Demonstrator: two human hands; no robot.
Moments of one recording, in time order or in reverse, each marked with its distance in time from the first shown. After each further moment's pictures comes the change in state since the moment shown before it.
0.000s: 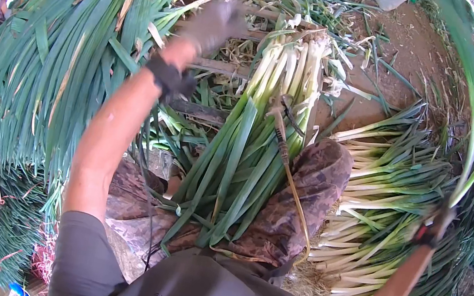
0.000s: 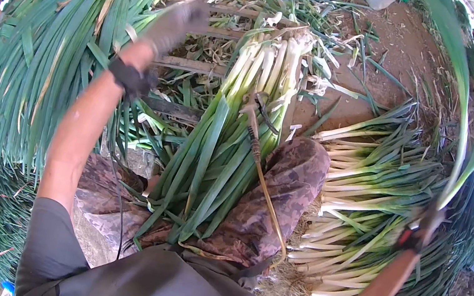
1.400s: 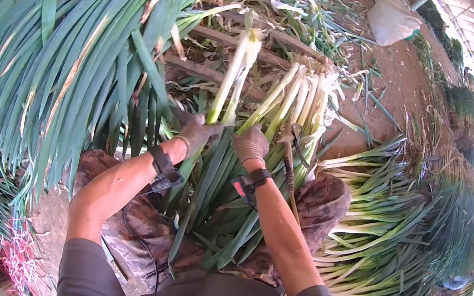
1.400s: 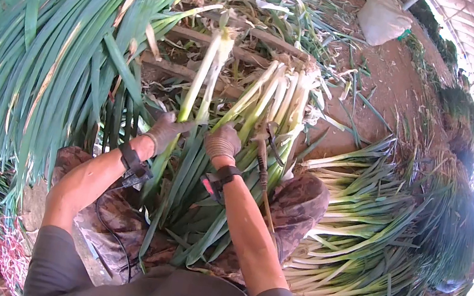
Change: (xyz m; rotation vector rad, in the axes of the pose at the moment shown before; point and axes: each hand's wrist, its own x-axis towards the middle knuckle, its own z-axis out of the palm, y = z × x) left_hand -0.172 -0.151 0.078 -0.804 0.024 -0.733; right_hand -0.428 -0.375 0.502 -0.579 -0.835 -0.225
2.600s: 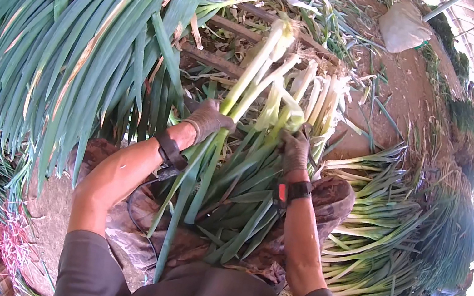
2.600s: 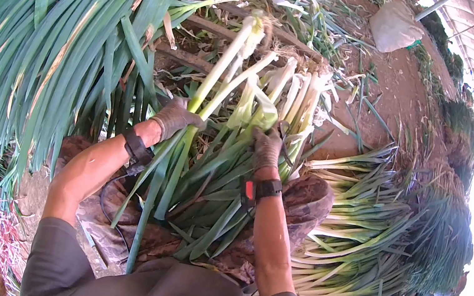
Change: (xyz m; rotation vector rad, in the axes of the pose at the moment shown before) left_hand -0.002 0.022 -0.011 0.275 0.005 0.016; right_hand 0.010 0.075 -0.037 1.162 -0.118 0.091
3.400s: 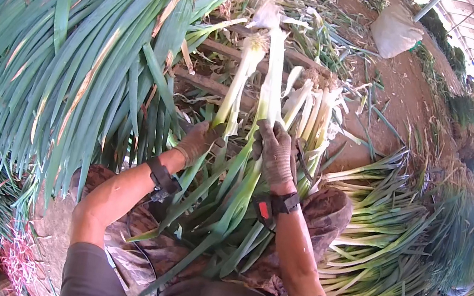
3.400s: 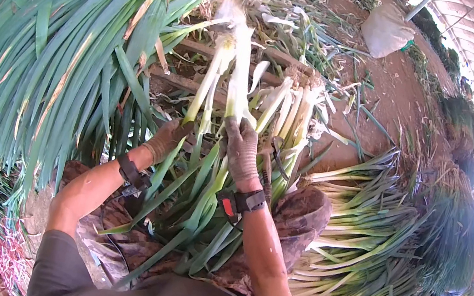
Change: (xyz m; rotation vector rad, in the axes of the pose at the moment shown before) left_hand -0.004 -0.014 -0.002 -0.165 -0.010 0.161; right_hand -0.057 -0.072 0.057 0.167 -0.299 -0.223
